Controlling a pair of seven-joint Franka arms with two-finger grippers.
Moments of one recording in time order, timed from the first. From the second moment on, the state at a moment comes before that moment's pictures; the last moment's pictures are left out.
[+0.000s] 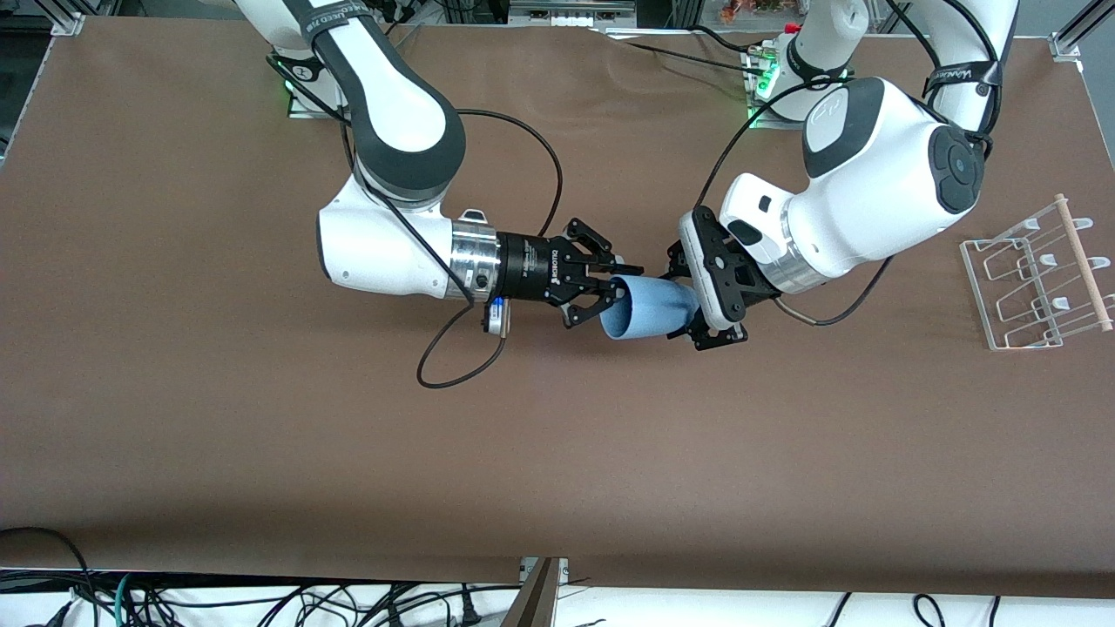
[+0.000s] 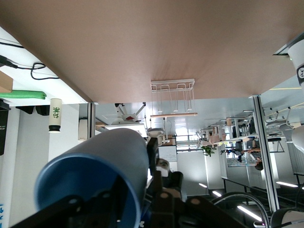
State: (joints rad) left arm -0.23 0.37 -0.18 -1.47 -0.46 2.05 1.03; right arm 0.61 0.65 -0.03 -1.21 1.37 2.18 1.49
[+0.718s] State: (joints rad) left arm -0.14 0.34 0.04 -1.42 -0.31 1.65 1.05; right arm 0.41 0.64 -0.04 -1.19 1.28 1.87 1.48
